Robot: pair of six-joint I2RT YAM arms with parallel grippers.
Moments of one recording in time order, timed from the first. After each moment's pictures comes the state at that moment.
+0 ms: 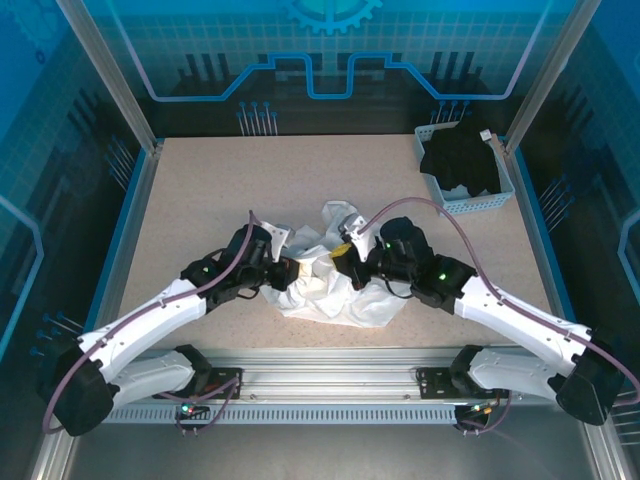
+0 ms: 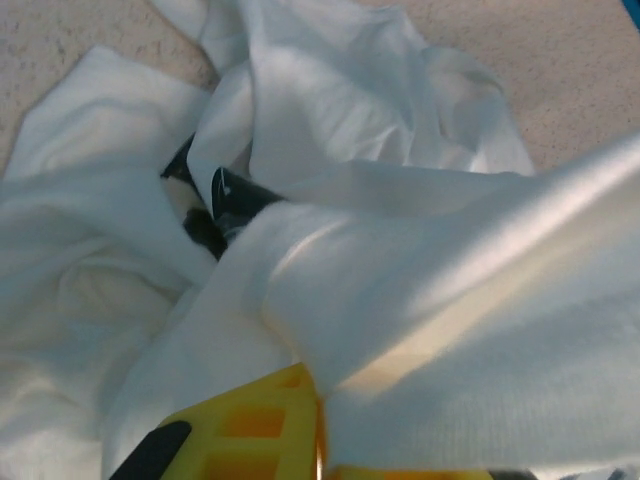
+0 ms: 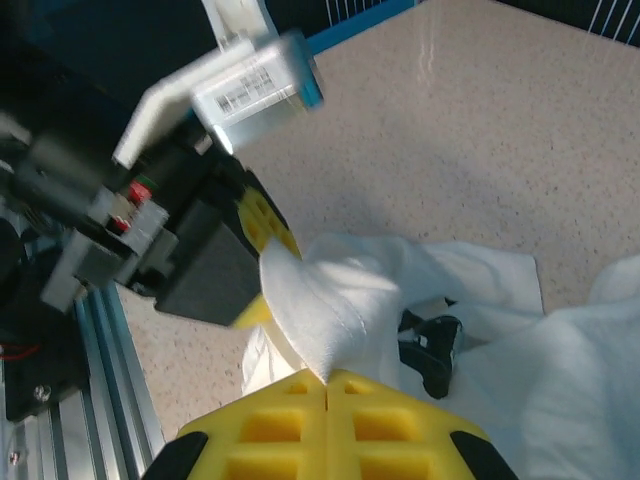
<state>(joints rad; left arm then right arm) -0.63 1.07 0.74 -0.43 0.15 -0.42 0.82 1.09 0.85 -0.22 -0.20 0.08</state>
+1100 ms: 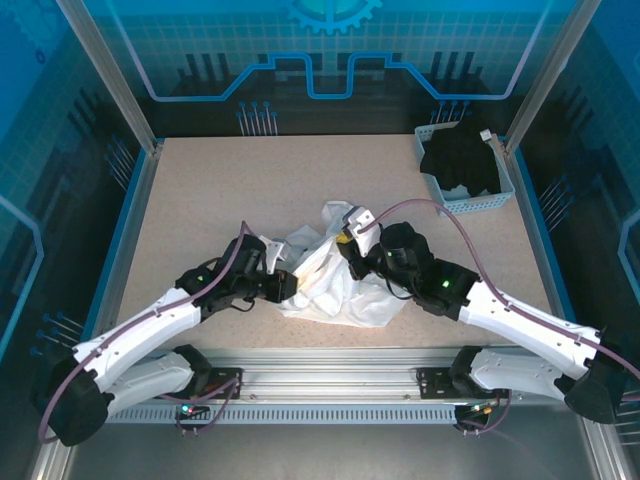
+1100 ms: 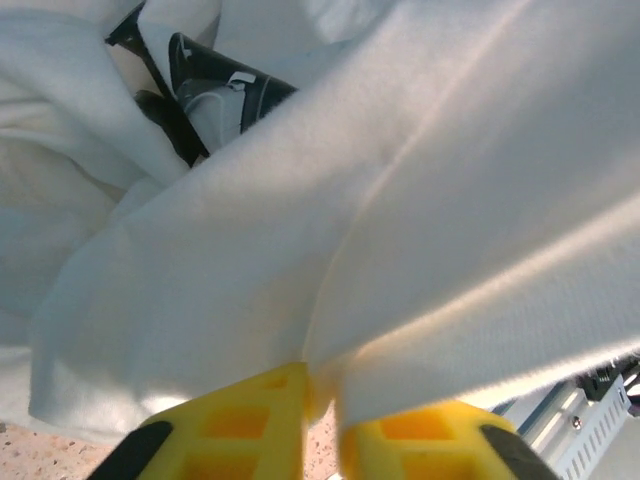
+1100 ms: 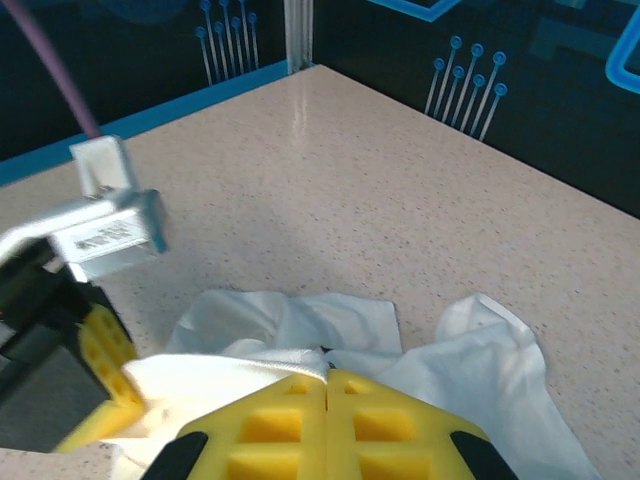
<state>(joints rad) -0.62 1.00 0.66 -0.47 0.28 -0.51 0.91 1.05 0.88 -0.21 0.16 0.01</state>
